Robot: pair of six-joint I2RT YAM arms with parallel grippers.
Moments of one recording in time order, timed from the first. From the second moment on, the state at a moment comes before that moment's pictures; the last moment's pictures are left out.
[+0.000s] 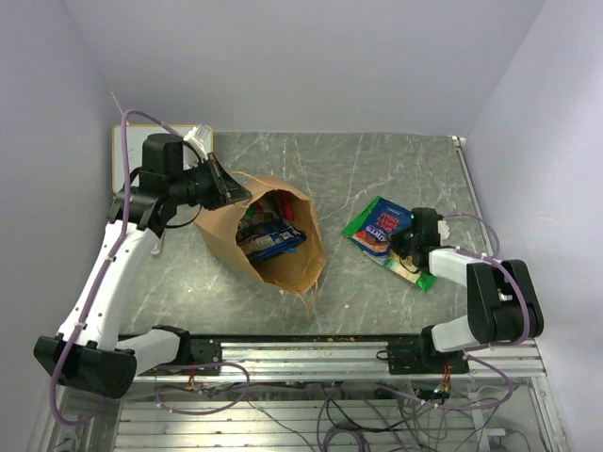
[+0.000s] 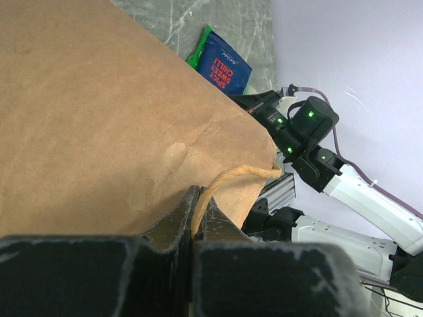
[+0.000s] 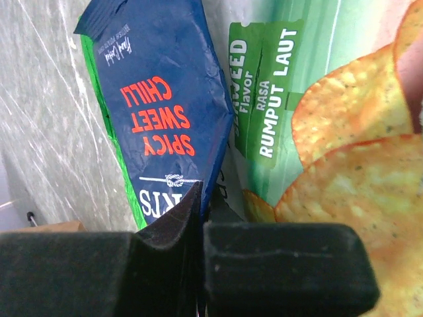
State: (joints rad) left arm -0.25 1.16 1.32 -0.71 0.50 -0.68; right arm 0.09 1.43 0.50 0.16 0.07 1.13
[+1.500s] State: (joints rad) left arm -0.25 1.15 1.37 -0.78 0.44 -0.73; right arm 0.13 1.06 0.50 -0.17 -0.09 0.71
